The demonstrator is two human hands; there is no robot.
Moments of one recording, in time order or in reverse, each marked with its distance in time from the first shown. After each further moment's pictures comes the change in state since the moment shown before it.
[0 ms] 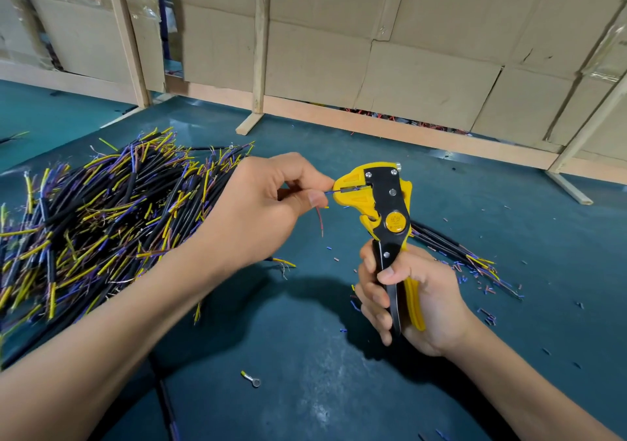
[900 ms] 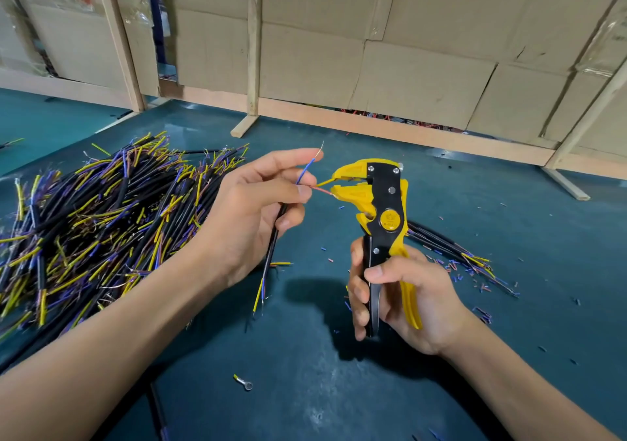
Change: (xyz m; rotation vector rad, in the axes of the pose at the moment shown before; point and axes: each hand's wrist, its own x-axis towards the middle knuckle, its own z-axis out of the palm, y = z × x) left_hand 0.003 -0.015 0.017 -0.911 0.072 -0.260; right_hand -0.001 -0.004 -0.002 0.049 -0.046 0.031
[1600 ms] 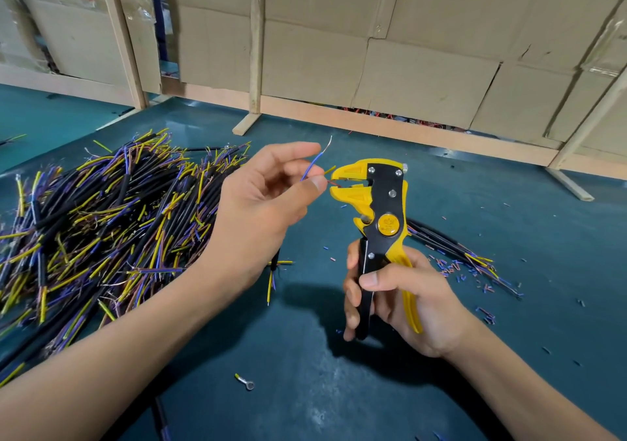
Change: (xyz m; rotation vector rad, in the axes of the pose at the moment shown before) left_hand -0.006 -0.011 0.006 0.199 0.099 0.222; right_hand -0.002 0.003 0.003 -0.071 -0.006 -0.037
